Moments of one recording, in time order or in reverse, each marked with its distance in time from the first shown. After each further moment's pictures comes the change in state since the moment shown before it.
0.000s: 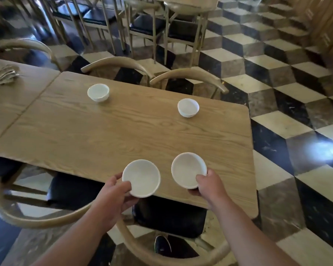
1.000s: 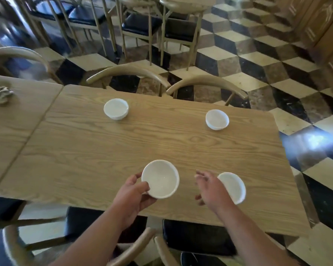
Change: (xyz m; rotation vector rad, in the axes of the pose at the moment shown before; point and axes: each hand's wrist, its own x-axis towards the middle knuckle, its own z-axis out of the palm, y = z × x) left_hand 0.137 0.108 -0.104 0.007 -0.247 -0.050; right_hand 0.022 -0.053 0.180 -0.283 0.026 -0.152
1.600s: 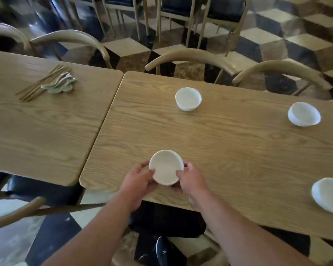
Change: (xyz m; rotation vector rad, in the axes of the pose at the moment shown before) left_hand 0.070 0.070 -0.278 0.004 0.138 0.037; right_hand 0.021 -0.114 0.355 0.315 -0.167 0.238
